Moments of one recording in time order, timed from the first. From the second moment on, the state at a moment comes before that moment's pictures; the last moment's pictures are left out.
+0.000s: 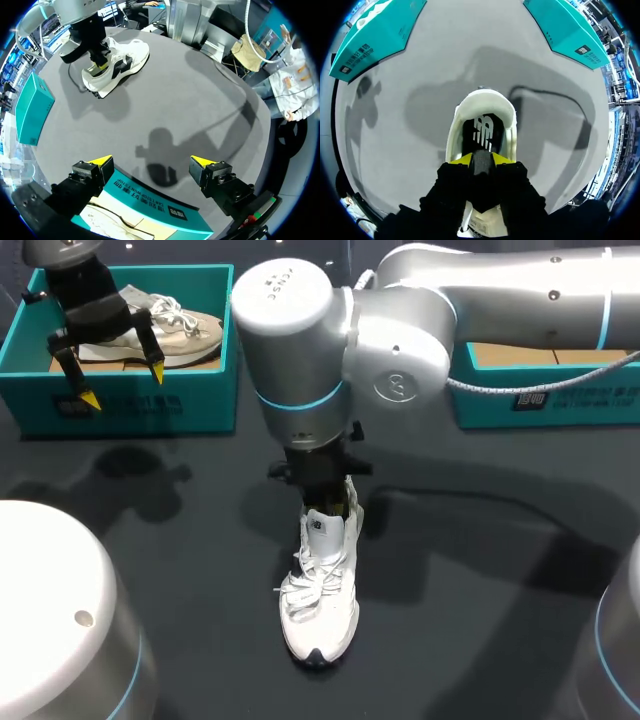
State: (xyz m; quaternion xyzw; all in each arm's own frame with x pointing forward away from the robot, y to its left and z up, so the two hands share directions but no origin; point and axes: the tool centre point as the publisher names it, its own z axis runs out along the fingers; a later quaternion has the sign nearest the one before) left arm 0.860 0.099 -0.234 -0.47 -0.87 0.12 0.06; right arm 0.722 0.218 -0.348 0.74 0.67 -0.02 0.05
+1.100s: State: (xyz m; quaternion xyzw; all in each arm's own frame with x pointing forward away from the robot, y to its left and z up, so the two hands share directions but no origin) left arm 0.860 0.099 -0.234 -0.47 -0.87 0.12 0.06; right arm 0.696 0.227 -0.339 0.72 0.69 -0.03 0.04
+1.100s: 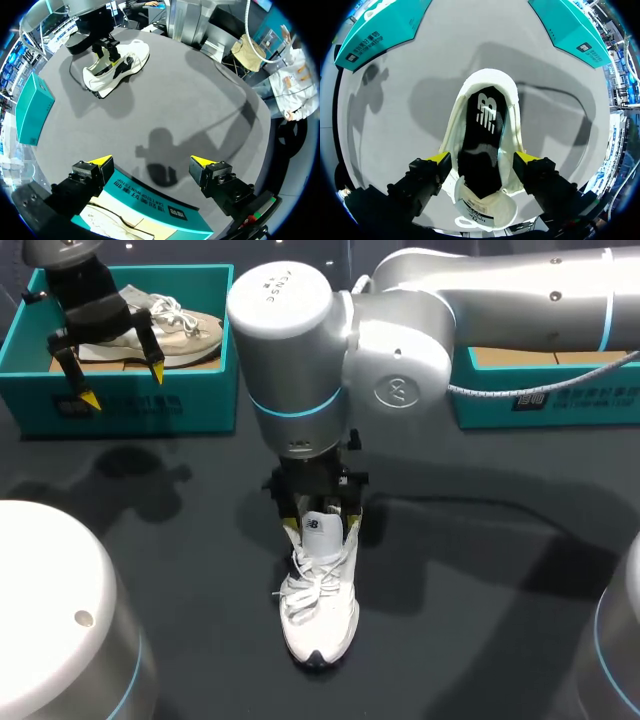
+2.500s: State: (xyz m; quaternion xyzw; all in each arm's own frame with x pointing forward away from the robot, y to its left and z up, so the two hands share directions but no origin) left arm 0.860 0.099 -0.234 -0.47 -0.87 0.12 0.06; right arm 0.649 0.231 -0.323 0.69 0.72 -0.03 0.04
